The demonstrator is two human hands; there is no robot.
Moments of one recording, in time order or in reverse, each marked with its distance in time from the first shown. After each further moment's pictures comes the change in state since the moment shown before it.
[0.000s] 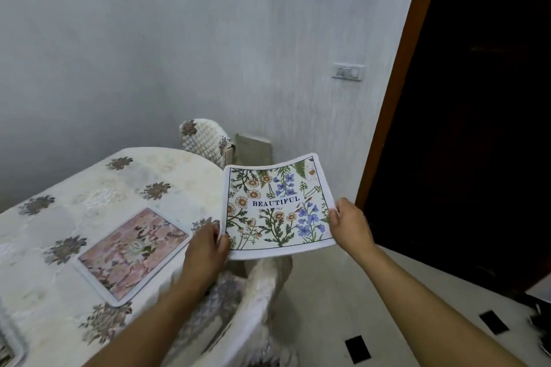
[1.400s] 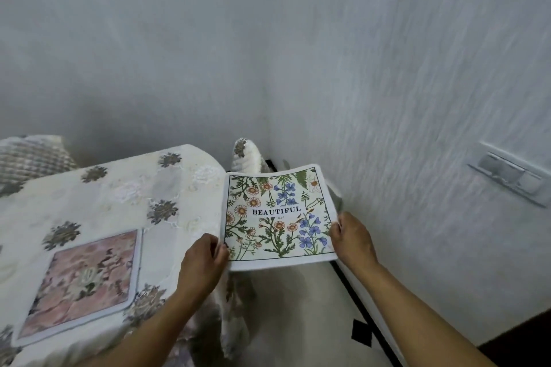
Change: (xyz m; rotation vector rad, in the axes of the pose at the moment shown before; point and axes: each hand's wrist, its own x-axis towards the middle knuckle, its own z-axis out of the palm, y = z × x) left_hand 0.379 0.118 0.189 0.111 0.396 -0.549; right_hand 0.577 0.020 0.144 0.159 -0.367 -0.525
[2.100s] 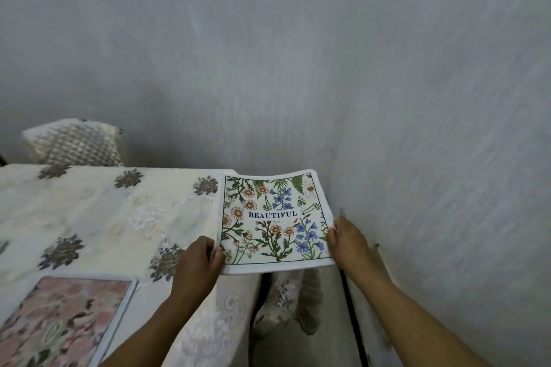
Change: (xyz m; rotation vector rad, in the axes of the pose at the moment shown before) left_hand 0.315 -0.032 0.028 -0.009 0.275 -0.249; right_hand 0.388 -0.111 0.157 -0.025 -0.256 -0.332
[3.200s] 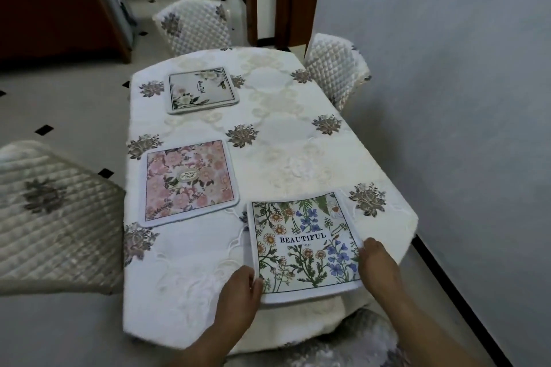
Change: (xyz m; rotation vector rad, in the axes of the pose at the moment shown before) left_hand 0.052 -0.057 0.177 -0.023 0.508 -0.974; right_hand 0.303 -0.117 0.298 -0.292 -0.707 -0.930
